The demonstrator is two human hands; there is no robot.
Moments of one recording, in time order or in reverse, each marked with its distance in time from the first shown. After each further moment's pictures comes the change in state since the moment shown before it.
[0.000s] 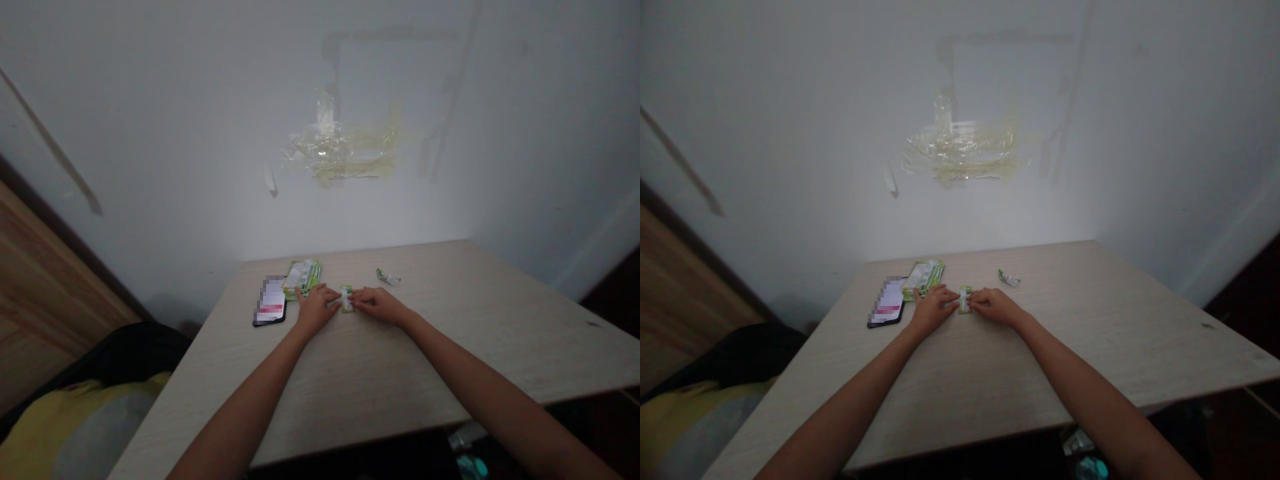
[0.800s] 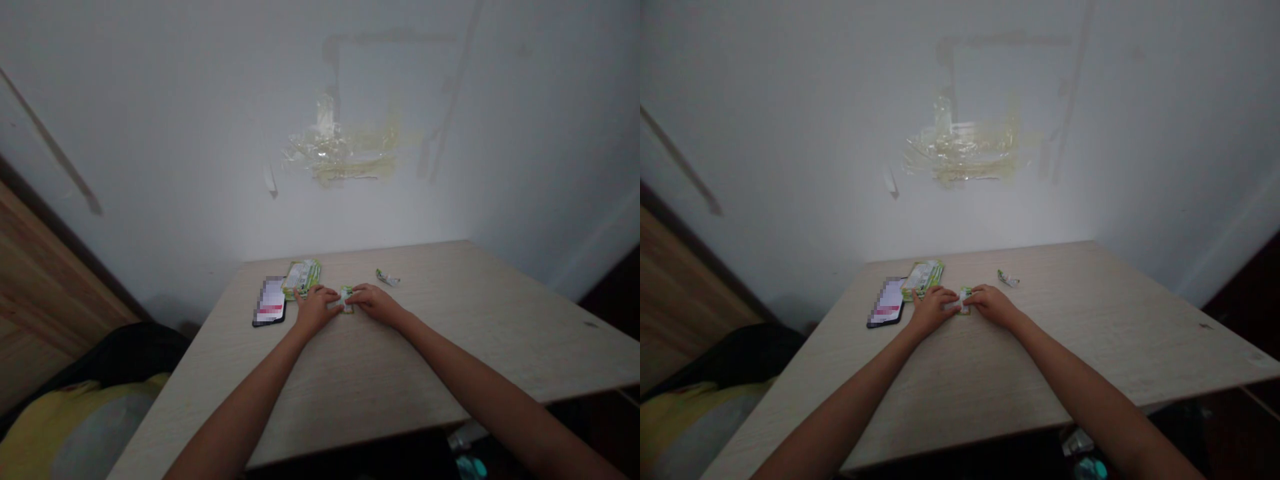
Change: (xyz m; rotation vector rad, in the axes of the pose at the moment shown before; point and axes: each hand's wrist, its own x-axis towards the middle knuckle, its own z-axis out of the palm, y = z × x) left_hand -0.002 0.002 -0.003 -0.014 -0.008 -0.005; right_hand 0.005 0.017 0.013 -0.274 0.082 -0.028
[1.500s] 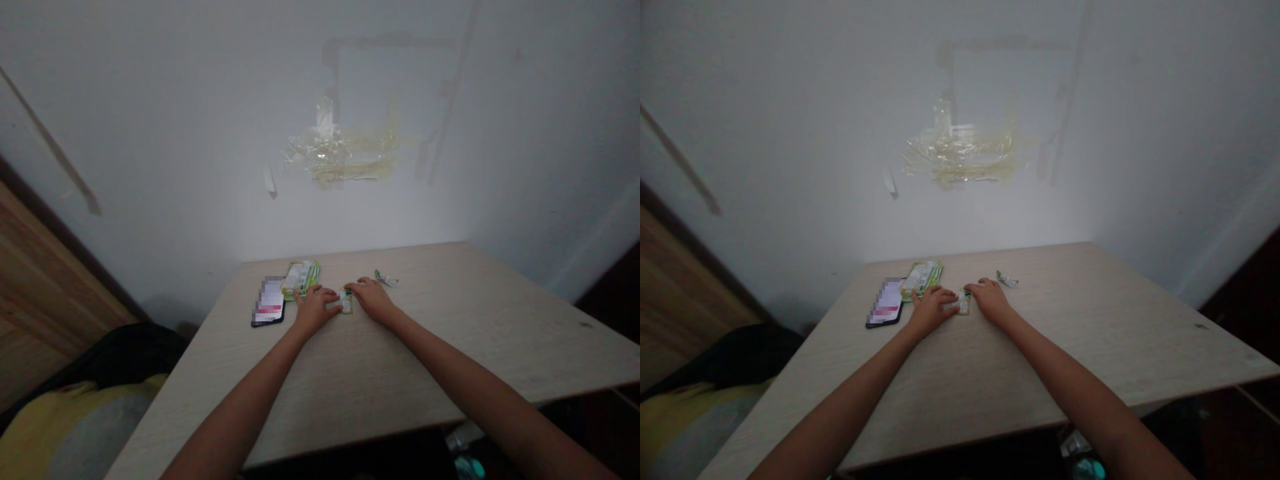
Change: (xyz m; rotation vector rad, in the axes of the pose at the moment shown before) left_hand 0.002 -0.003 0.003 0.012 -0.023 -0.013; right_hand 0.016 -0.004 0.007 -0.296 -0.019 0.264
